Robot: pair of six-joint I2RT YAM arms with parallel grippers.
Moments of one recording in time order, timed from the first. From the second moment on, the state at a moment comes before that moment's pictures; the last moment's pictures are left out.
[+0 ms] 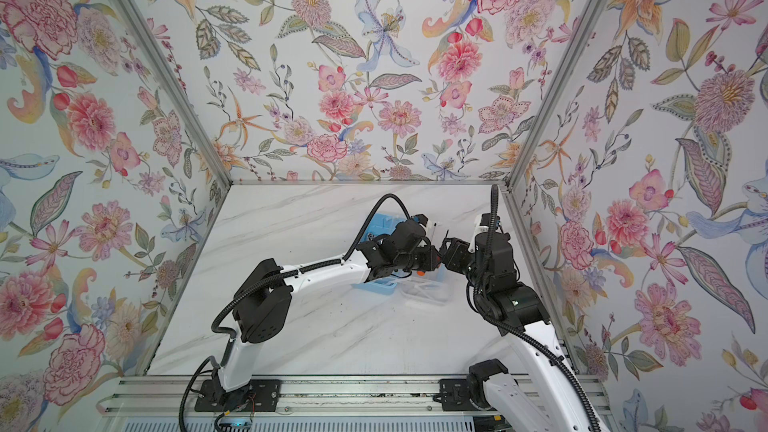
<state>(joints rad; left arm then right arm) -1.02 2.12 1.71 -0.18 0.13 -0.80 0.30 0.80 0.89 -0.59 0.04 0.55</state>
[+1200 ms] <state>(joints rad) -0.51 1.93 1.58 -0.33 -0.15 -0.34 0.19 0.78 0.79 -0.72 -0.02 0.60</state>
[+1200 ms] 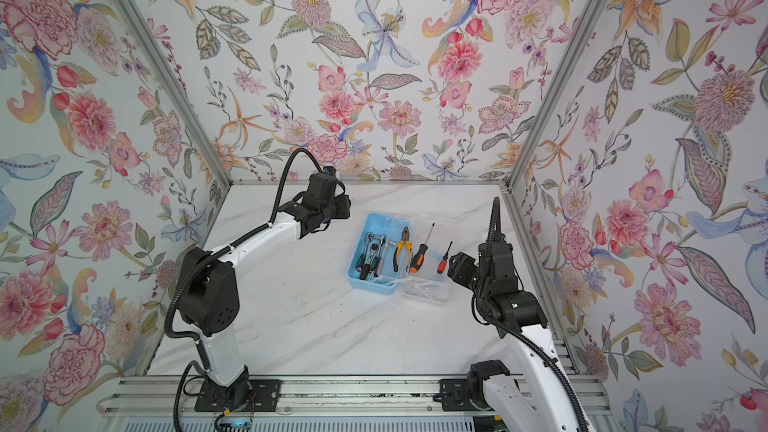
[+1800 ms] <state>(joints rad) -0.51 2.23 1.85 -0.36 0.00 -0.24 0.19 0.70 0.70 -0.88 -0.05 0.66</state>
